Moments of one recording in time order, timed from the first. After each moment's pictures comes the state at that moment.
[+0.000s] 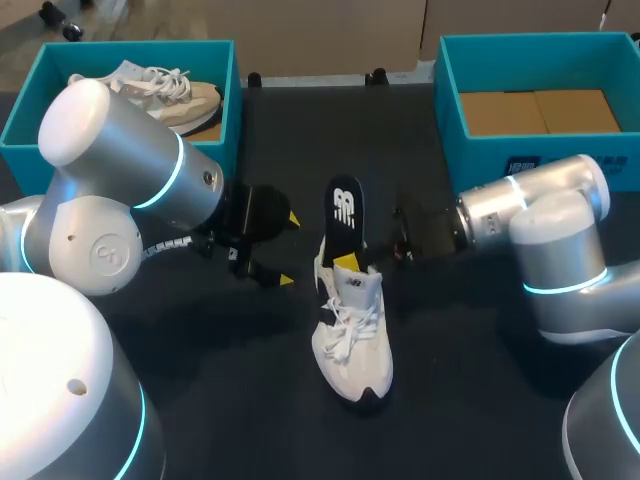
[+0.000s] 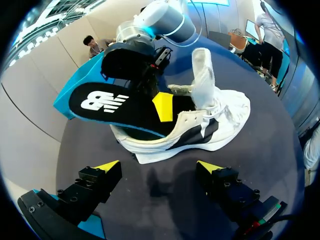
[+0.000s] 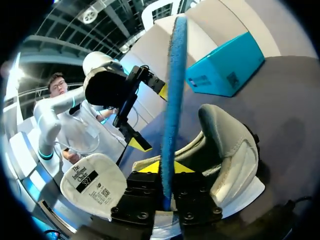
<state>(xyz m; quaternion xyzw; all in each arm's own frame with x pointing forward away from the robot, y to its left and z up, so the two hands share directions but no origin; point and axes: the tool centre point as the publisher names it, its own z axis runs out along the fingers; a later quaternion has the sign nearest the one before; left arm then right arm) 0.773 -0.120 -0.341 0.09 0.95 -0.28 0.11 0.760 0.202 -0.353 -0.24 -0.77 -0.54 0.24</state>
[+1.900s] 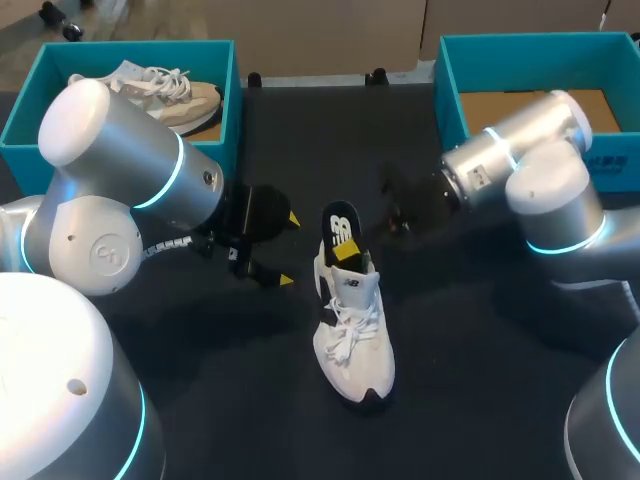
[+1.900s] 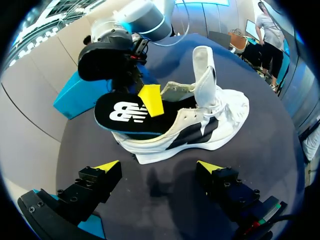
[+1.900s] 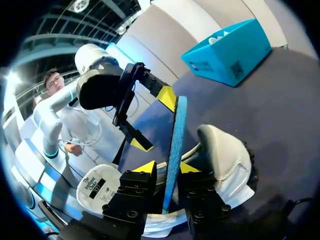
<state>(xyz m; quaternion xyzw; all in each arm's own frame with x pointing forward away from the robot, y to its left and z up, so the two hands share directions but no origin) 0.773 -0.120 -0.341 0.09 0.95 -0.28 0.11 0.771 0.198 -0.340 -0.23 -0.81 -0.46 0.29</state>
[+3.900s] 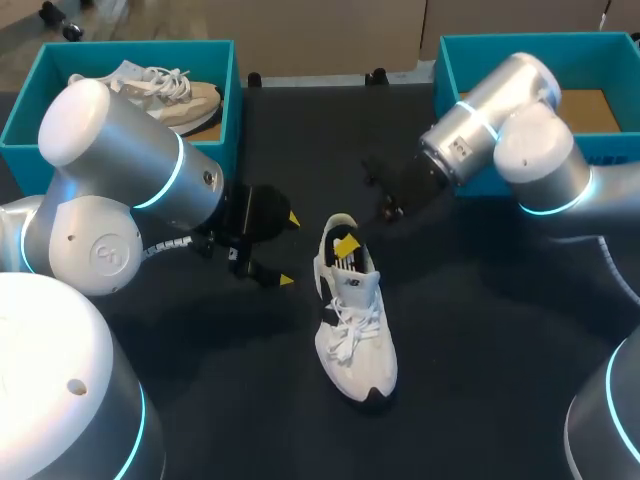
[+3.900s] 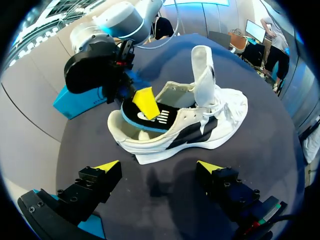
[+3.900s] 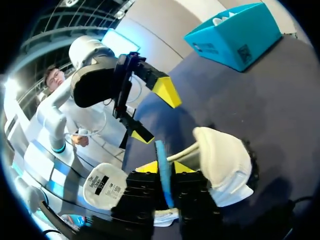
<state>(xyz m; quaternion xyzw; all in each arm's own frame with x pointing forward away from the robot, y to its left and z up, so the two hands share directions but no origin) 0.773 -0.120 -0.341 0.09 0.95 -0.28 0.11 0.773 0.195 -0.342 -0.20 -0.84 -0.37 0.34</state>
